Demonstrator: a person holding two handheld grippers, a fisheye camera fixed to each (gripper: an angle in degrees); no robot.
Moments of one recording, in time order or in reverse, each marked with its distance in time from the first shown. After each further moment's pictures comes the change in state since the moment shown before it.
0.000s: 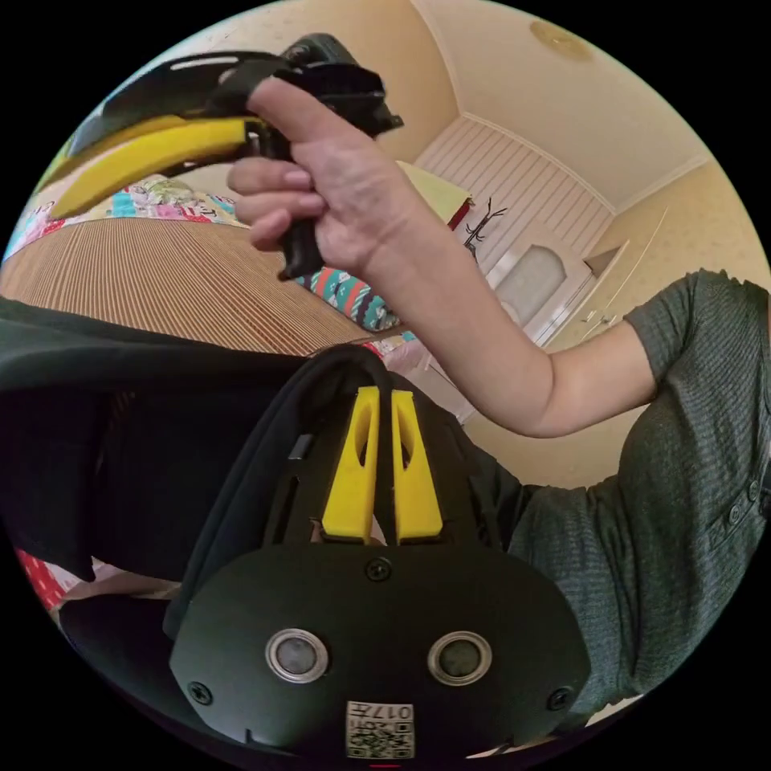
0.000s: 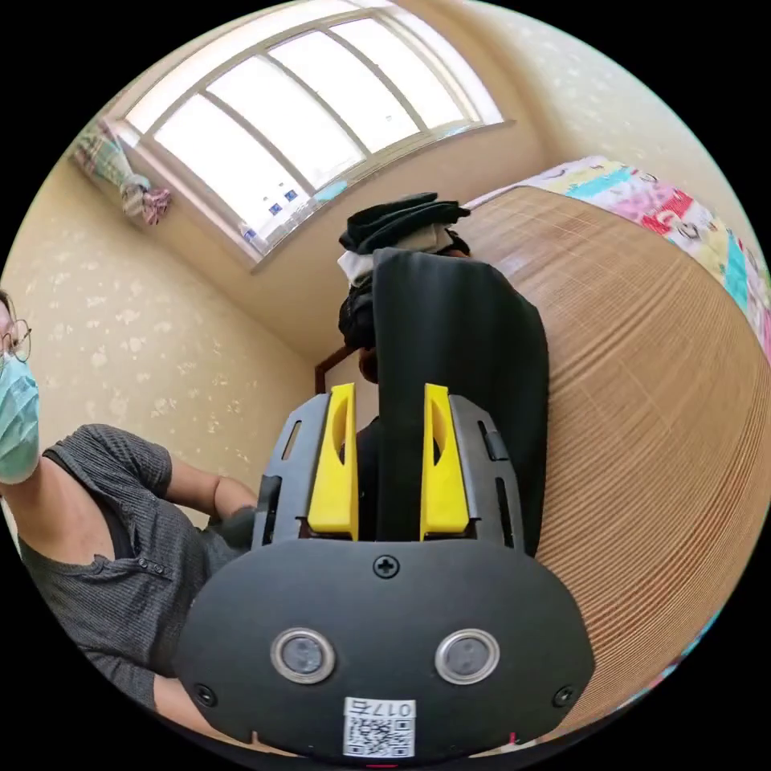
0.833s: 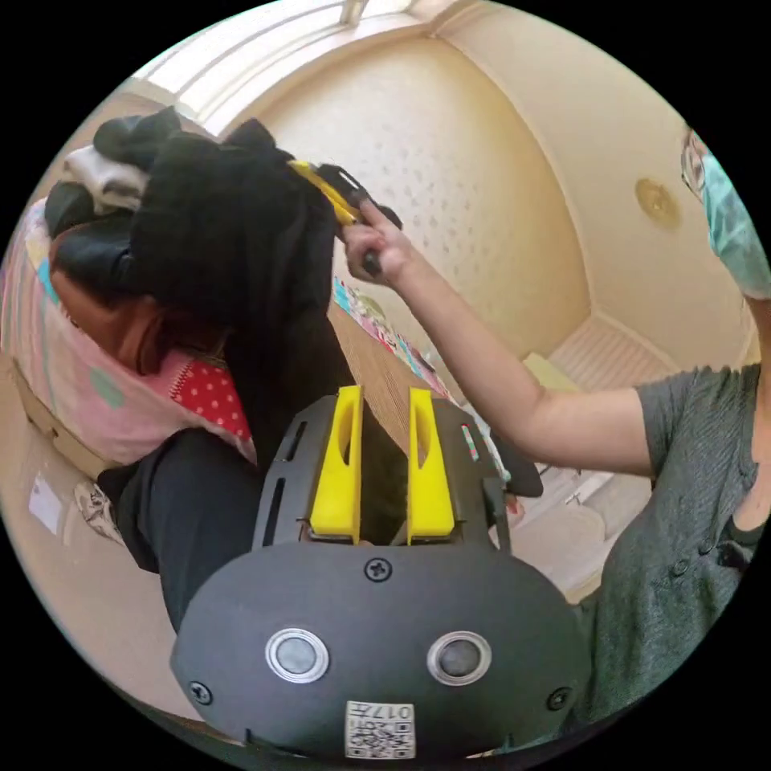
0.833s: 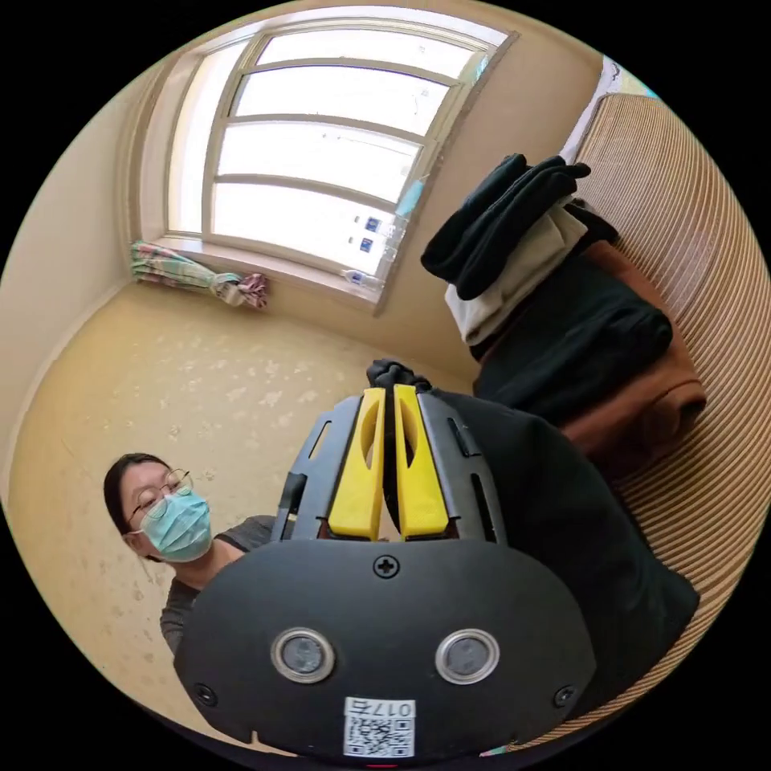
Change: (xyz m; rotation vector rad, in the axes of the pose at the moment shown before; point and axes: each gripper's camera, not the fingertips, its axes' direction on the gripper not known) left arm -0.070 0.115 -0.216 0.850 -0.488 -0.581; right arm 0.230 -0.110 0.099 0.000 -0.831 0.188
